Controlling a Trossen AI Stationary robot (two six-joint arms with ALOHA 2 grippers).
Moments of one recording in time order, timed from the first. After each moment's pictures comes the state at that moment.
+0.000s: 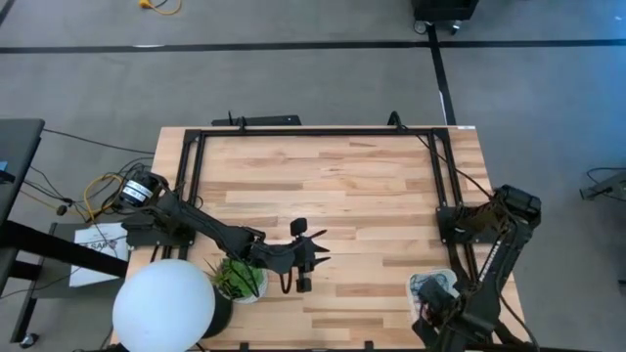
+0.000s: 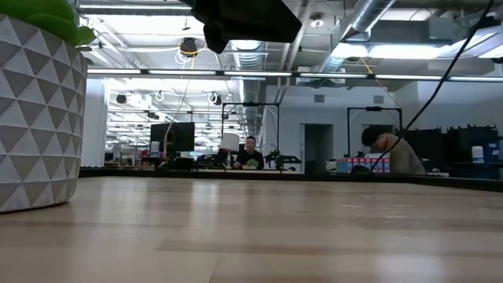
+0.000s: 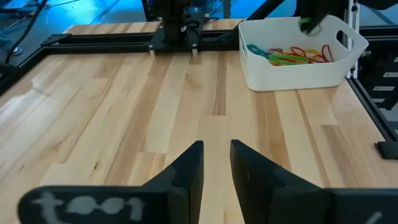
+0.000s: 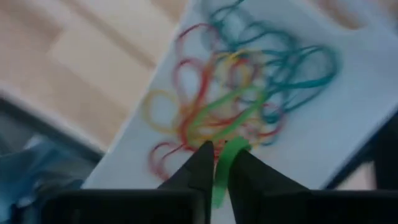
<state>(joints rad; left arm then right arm) -0.40 1.72 1.09 0.19 -0.48 -0.17 1.10 1.74 1.33 -1.24 -0.04 1.94</state>
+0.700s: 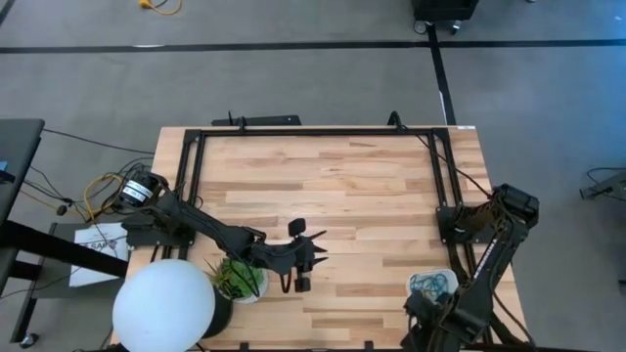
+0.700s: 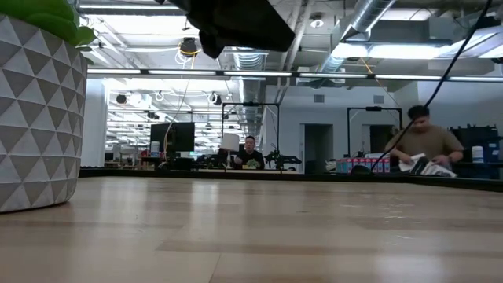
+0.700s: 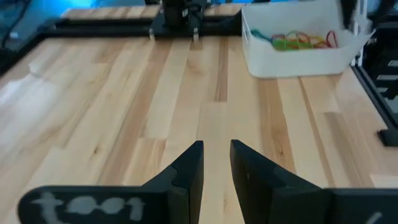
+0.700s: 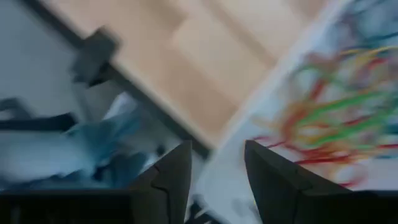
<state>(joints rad) -0.40 1.72 1.09 0.13 -0.47 -0.20 1.06 1.74 1.33 -0.96 0.01 1.85</state>
